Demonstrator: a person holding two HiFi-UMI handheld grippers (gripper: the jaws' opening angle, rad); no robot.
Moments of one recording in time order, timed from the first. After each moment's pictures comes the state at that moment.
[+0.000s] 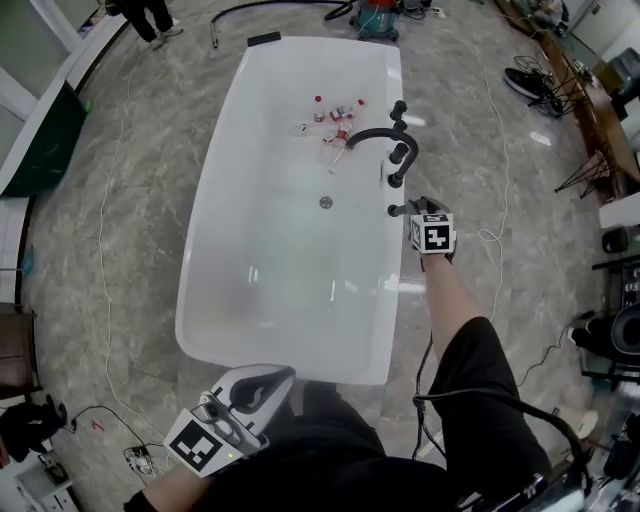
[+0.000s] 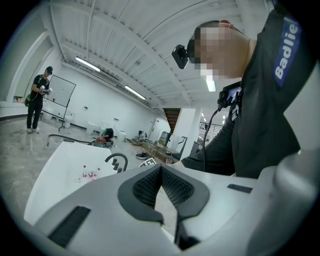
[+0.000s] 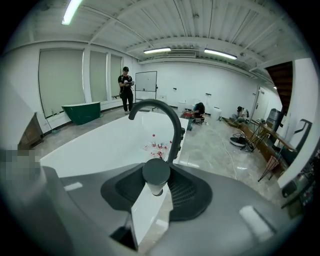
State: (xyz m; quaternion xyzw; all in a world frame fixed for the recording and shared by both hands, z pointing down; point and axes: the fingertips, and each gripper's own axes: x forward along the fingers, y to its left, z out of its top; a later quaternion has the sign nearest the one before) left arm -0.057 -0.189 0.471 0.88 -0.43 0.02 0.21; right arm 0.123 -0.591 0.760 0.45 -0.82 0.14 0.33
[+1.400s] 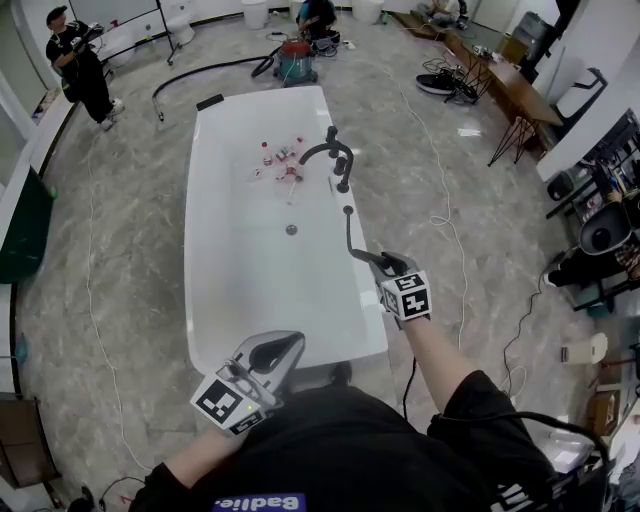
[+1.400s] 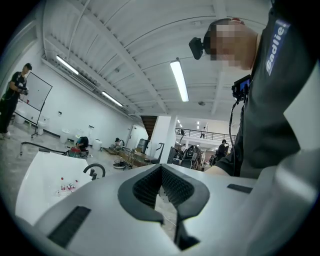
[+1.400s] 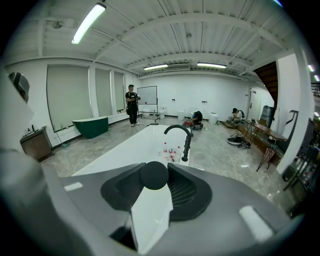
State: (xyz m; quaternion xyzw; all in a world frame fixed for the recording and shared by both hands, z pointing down) left arm -0.059 -0.077 0.397 0.94 -0.32 -0.04 0.14; right arm 0.120 -0.269 0.594 0.46 -0.83 0.15 0.26
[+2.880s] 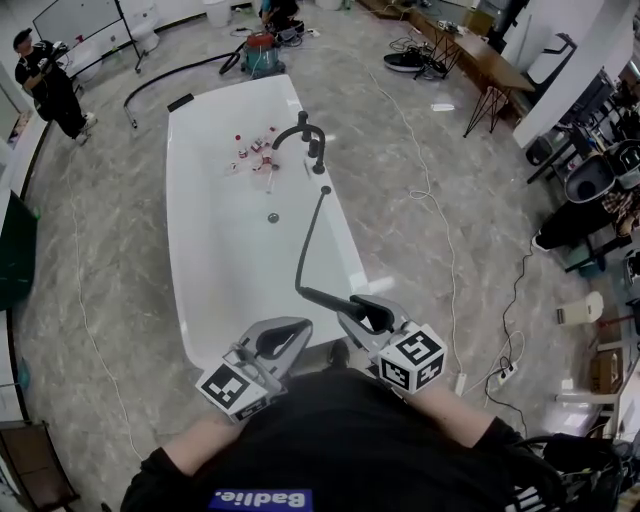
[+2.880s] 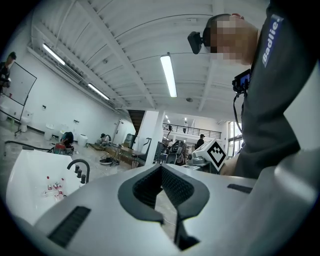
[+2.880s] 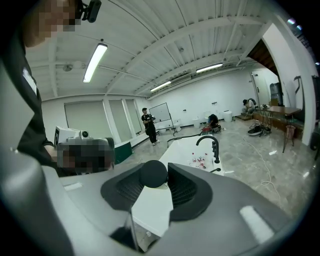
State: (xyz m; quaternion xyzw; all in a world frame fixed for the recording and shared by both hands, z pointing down) left arm -0.022 -0.043 0.413 0.96 -0.23 -0.01 0.13; right arm 0.044 -0.070 0.468 0.39 -0.89 0.21 0.12
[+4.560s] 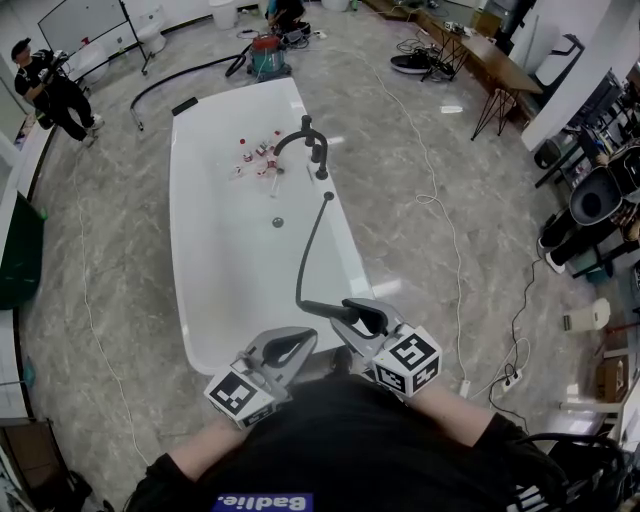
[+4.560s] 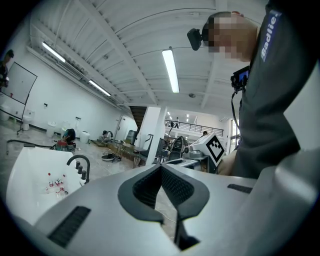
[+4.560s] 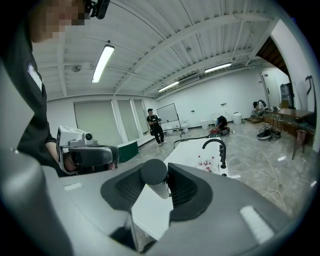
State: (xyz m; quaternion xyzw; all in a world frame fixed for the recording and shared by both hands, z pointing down) left arm 0.006 -0.051 0.424 0.96 -0.24 0.01 0.14; right arm 0.047 -0.087 0.464 0.34 -0.91 0.19 0.11
